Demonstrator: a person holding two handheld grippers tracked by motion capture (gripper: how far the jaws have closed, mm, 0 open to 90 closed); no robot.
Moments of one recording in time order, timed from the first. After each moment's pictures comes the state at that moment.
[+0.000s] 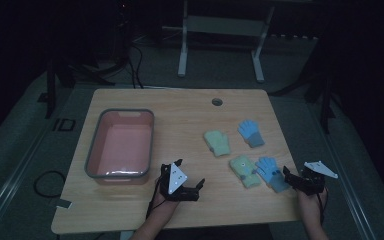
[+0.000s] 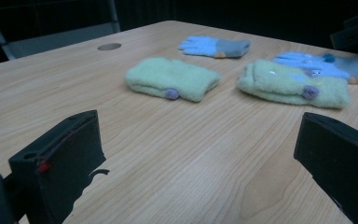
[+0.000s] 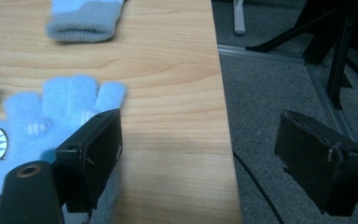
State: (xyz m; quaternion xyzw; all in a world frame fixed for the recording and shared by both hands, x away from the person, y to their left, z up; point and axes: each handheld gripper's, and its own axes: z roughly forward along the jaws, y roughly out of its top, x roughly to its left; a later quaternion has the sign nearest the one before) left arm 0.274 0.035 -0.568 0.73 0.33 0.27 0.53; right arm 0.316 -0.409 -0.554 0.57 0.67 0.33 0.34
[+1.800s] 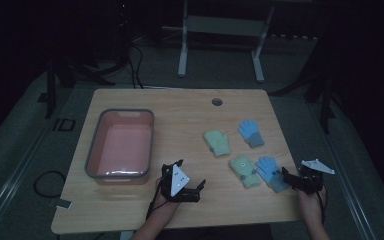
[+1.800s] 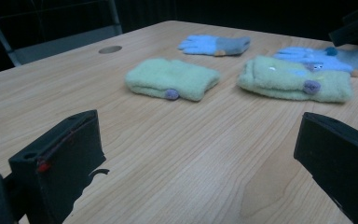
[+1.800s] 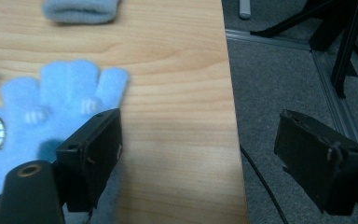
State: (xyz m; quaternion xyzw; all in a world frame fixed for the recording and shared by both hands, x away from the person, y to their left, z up) left arm 0.271 0.031 -0.568 0.73 0.32 0.29 0.53; right arm 0.321 -0.407 -0.552 0.57 0.69 0.30 0.32
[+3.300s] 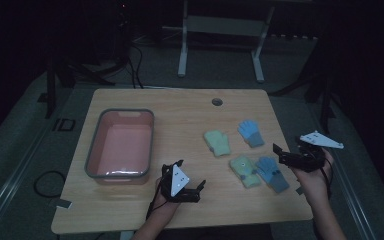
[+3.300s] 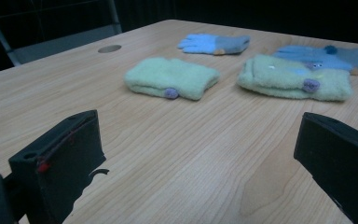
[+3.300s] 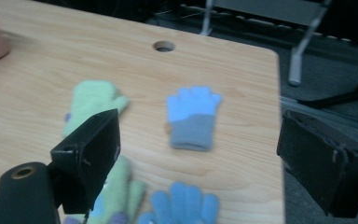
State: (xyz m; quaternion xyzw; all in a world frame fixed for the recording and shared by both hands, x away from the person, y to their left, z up) left arm 0.271 0.031 -0.568 0.74 0.32 0.29 0.52; right arm 0.327 -0.346 -0.430 0.46 0.73 0.40 0.31
